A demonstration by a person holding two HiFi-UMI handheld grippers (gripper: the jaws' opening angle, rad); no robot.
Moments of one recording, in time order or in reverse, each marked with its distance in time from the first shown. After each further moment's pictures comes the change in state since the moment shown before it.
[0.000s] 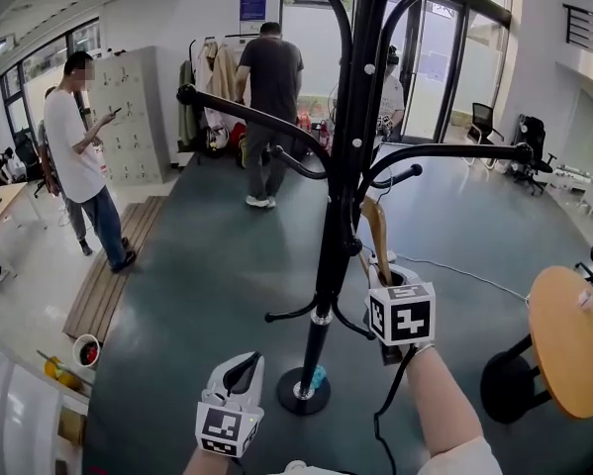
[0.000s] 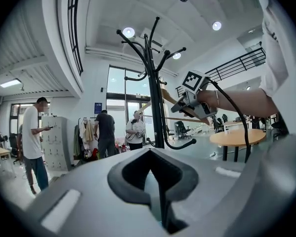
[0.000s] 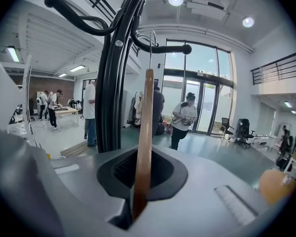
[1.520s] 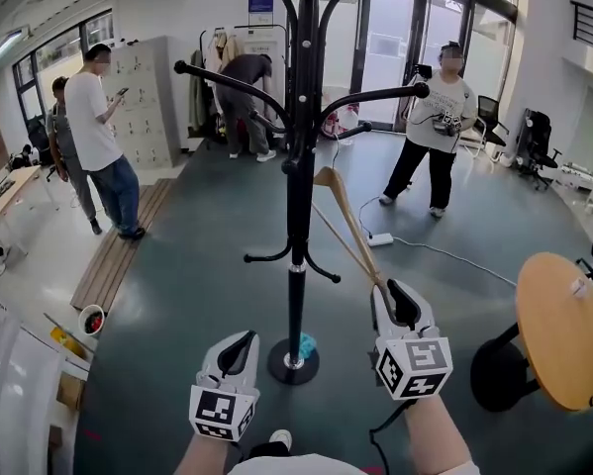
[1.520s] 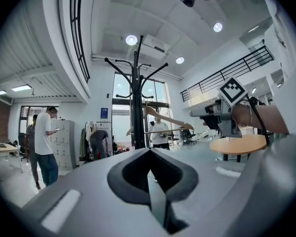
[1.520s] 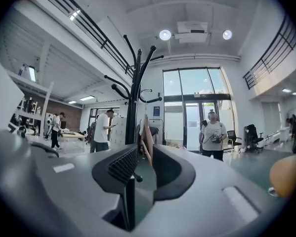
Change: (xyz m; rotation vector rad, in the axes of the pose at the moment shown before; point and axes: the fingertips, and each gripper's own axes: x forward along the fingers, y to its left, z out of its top) left arm -0.077 -0.110 0.043 -0.019 -0.053 0.081; right arm -0.205 -0.015 -0.055 0.067 -0.375 0.073
